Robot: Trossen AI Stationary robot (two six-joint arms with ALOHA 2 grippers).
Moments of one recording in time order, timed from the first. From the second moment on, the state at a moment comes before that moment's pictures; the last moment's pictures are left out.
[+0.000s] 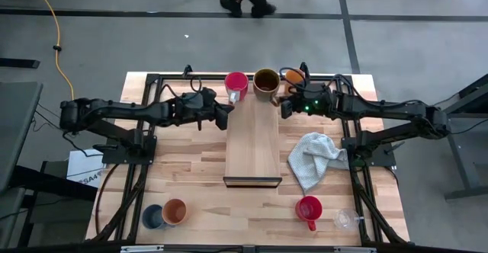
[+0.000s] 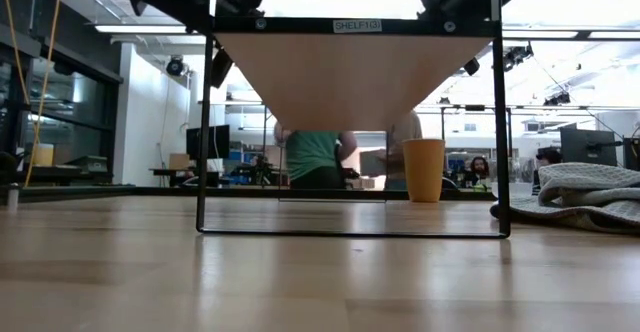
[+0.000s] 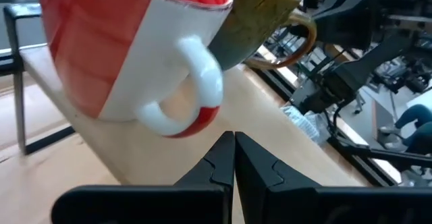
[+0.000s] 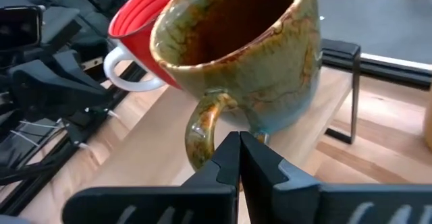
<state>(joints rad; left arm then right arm) 0.29 1.26 0.75 0.14 -0.22 -0.64 -0.24 1.13 0.86 -0.21 0.25 0.67</state>
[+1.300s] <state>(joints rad) 0.29 1.16 0.96 -0.21 -0.24 -0.37 -0.21 1.26 0.86 -0.03 0.32 0.74</state>
